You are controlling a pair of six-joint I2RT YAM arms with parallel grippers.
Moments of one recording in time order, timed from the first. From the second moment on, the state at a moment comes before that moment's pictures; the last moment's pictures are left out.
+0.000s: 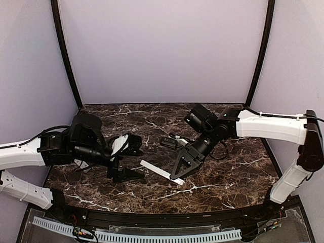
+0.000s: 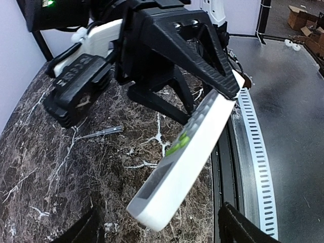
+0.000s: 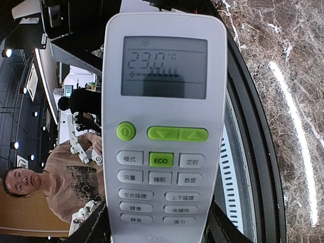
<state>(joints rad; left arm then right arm) -1.06 1.05 0.86 -0.34 0.31 0.28 0.95 1.60 1.26 -0.77 -1.15 0.28</state>
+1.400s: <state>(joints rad) -1.27 1.09 0.86 -0.36 0.07 0.37 0.97 1.69 1.30 -0.90 -1.24 0.13</state>
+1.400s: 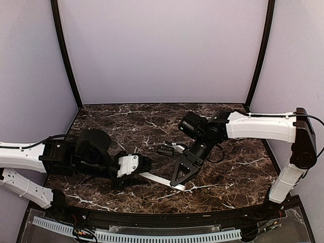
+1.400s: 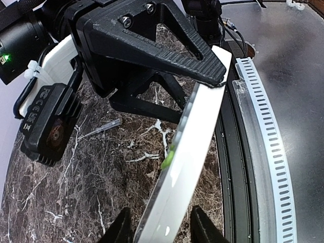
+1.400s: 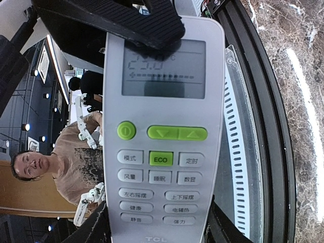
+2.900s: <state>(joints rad) -1.05 1.04 0.85 -0.43 0.29 -0.22 0.71 1.40 0.99 -0.16 -1.05 0.56</state>
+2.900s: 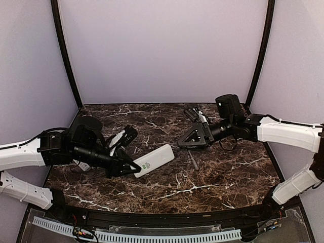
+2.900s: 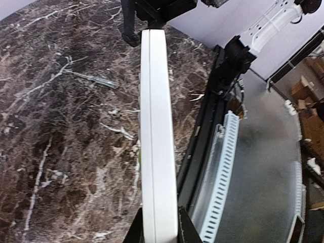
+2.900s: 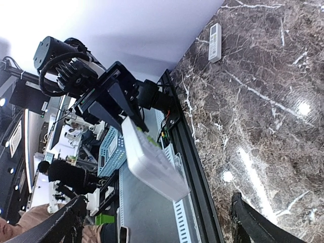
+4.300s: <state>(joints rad) -0.96 1.09 0.85 -0.07 0.61 -0.72 0.90 1.24 0.83 0.19 -0.88 0.79</state>
